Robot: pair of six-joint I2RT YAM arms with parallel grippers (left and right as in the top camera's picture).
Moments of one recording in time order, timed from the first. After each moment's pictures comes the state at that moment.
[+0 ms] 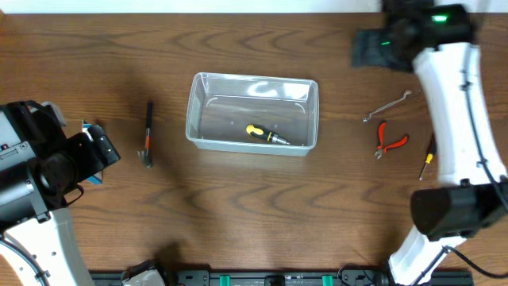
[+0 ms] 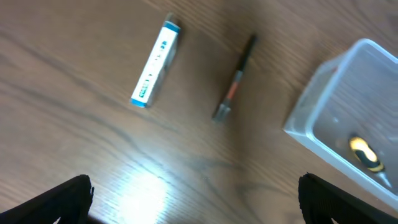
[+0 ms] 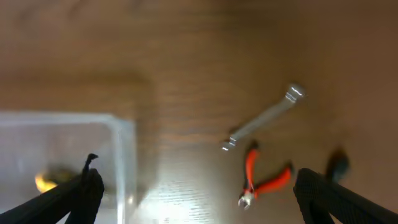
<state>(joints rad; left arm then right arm) 0.44 1.13 1.43 -1.33 0.09 -0.09 0.10 1.92 2.12 -1.32 0.08 0.29</state>
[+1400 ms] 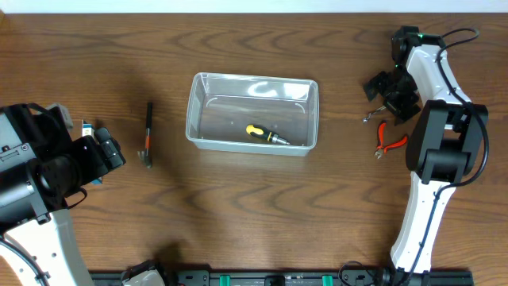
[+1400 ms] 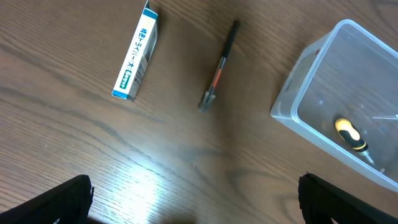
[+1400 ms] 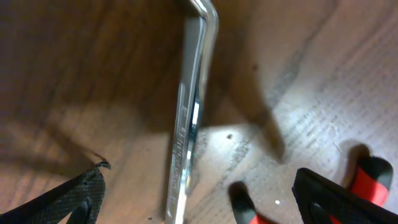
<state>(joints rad) 0.44 1.12 1.43 -1.37 0.15 -0.07 -0.09 2.40 1.99 -1.21 0.04 0.88</state>
